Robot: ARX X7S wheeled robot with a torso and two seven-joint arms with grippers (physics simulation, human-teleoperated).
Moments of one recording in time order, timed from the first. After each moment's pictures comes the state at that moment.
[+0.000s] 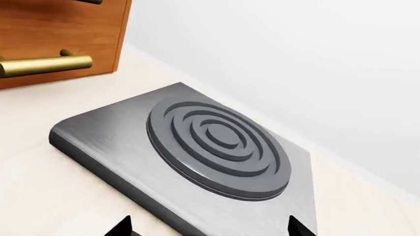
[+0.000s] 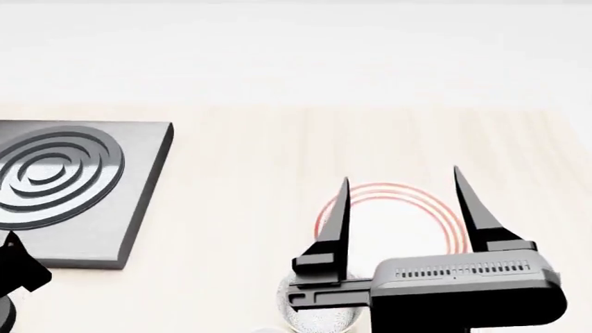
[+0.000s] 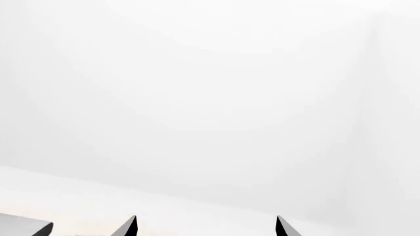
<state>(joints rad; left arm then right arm) -0.34 -0.23 -0.17 -0.15 -0.57 -0.26 -0.27 0.26 0.26 -0.24 -0.75 0.06 0.64 0.27</state>
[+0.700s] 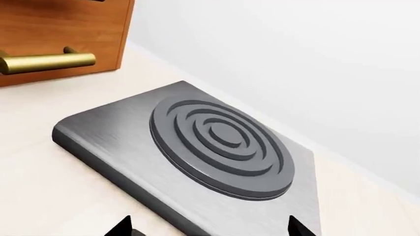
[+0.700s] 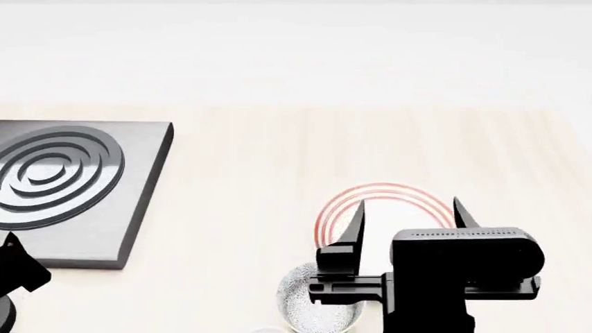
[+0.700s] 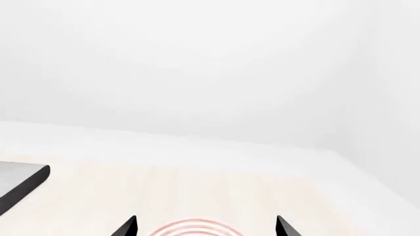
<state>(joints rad) -0.34 -0.23 -0.16 -0.16 -0.58 -0.25 -0.28 0.32 0.21 -0.16 -0.57 0.17 0.78 0.27</state>
